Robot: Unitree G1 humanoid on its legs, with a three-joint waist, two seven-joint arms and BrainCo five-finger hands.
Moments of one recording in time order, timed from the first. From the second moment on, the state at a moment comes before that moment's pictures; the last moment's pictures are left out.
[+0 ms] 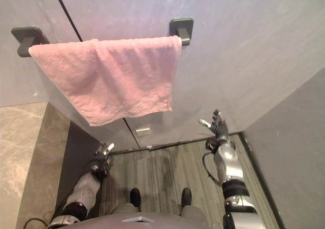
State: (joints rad) left arm -0.03 0.17 0.07 0.83 -0.51 -0.09 -0.05; right arm -0.16 -0.16 -0.08 0.61 0.29 -0.07 -0.05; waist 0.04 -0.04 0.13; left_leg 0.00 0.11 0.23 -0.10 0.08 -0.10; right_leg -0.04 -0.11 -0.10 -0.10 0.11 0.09
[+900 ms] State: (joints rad) left arm 0.08 0.05 0.32 1.09 -0.16 -0.02 0.06; right arm 0.07 -0.08 -0.51 1.14 0.12 0.01 -0.06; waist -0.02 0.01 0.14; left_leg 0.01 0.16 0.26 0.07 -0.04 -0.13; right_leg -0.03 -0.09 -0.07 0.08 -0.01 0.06
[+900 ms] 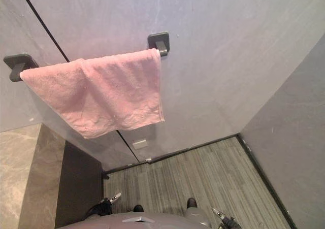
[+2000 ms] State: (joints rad) left arm 0.05 0.03 0.42 1.08 -0.11 0.01 0.09; right arm 0.12 -0.02 -0.47 1.04 0.13 0.02 -0.09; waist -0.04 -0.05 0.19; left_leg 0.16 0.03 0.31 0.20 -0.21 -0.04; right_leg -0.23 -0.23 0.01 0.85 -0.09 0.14
